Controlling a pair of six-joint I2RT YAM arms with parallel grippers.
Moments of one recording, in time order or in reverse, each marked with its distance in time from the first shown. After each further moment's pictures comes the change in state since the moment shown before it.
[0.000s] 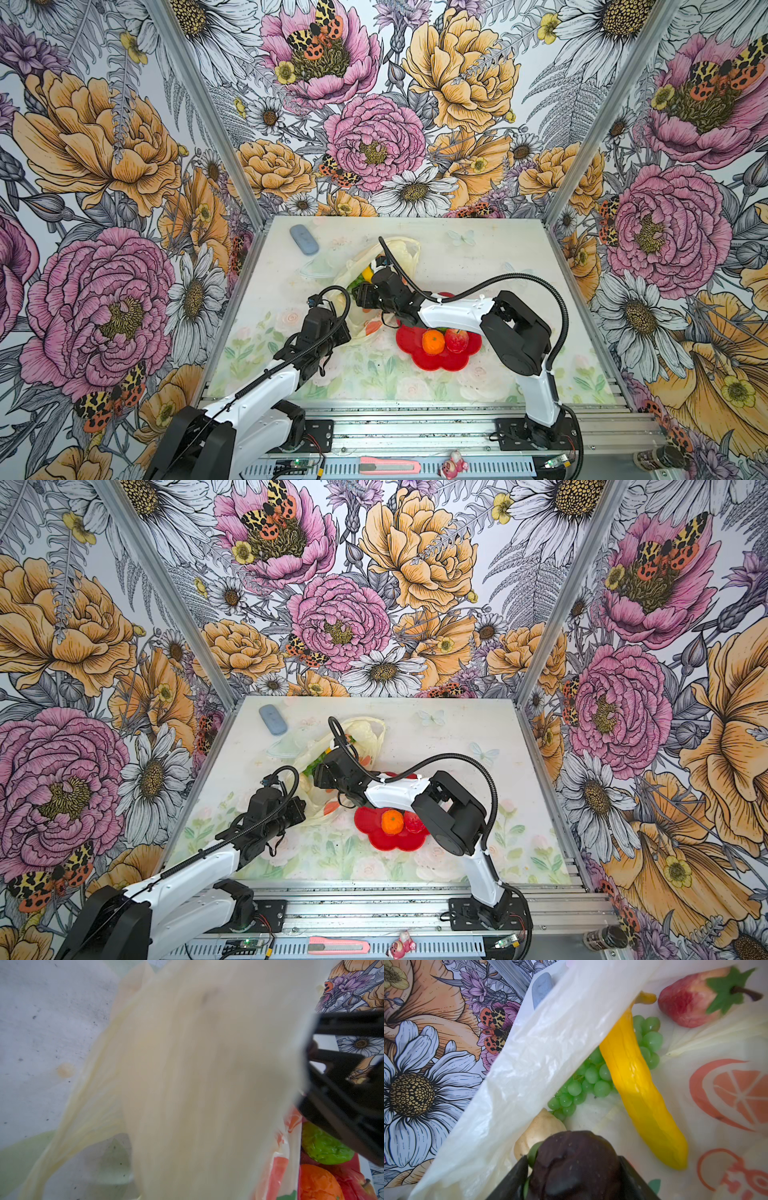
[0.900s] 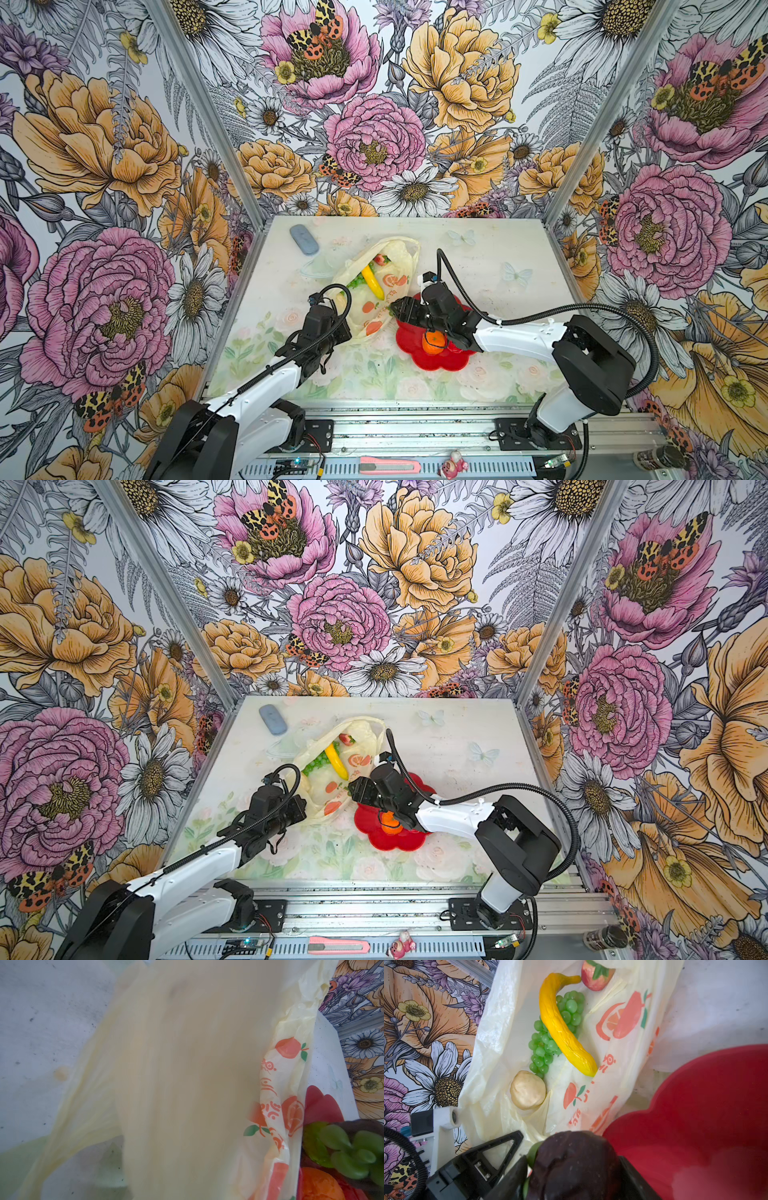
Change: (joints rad) left arm 0.001 0.028 0.019 0.000 -0.001 0.000; right arm -0.080 -0.445 -0.553 0.073 -0.103 0.183
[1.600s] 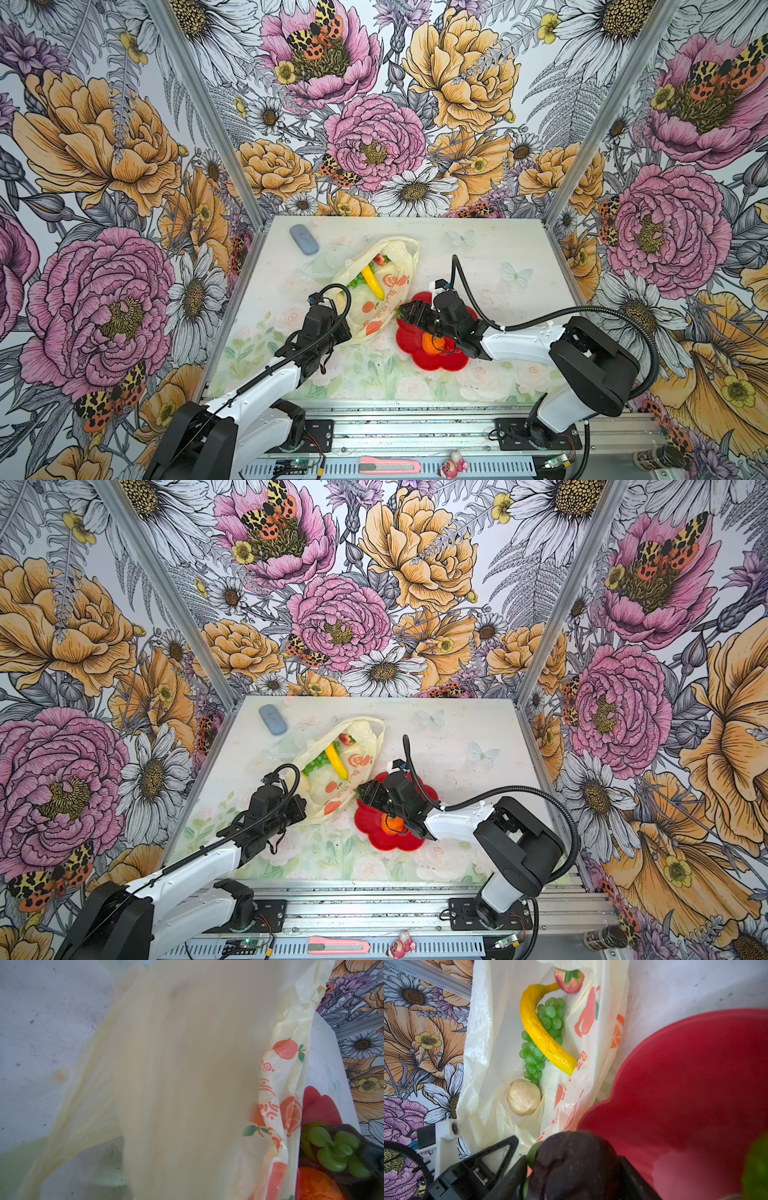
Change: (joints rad) left arm 0.000 -0.008 0.000 -0.001 0.000 0.000; right arm -0.039 -0.005 -0.125 0.178 -0.026 0.136
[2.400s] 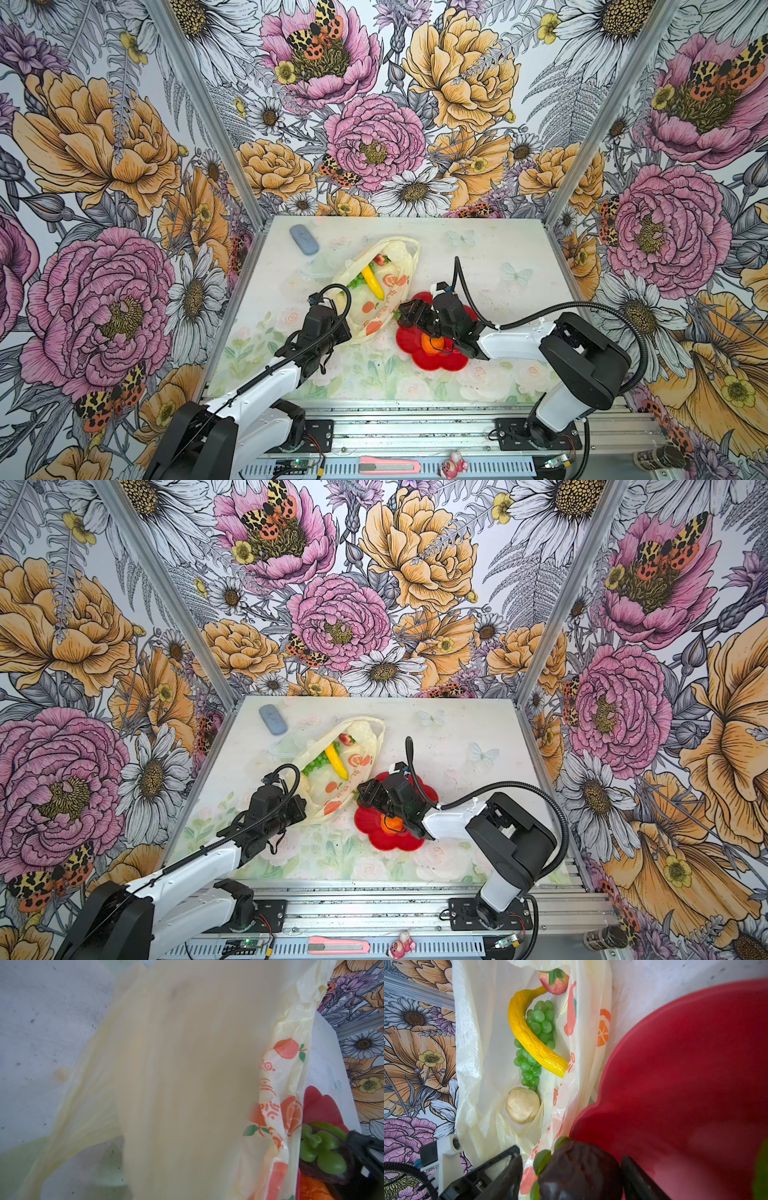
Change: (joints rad) left arm 0.002 0.002 0.000 -0.003 0.000 0.000; right arm -0.002 0.050 -0.005 0.058 0.001 0.089
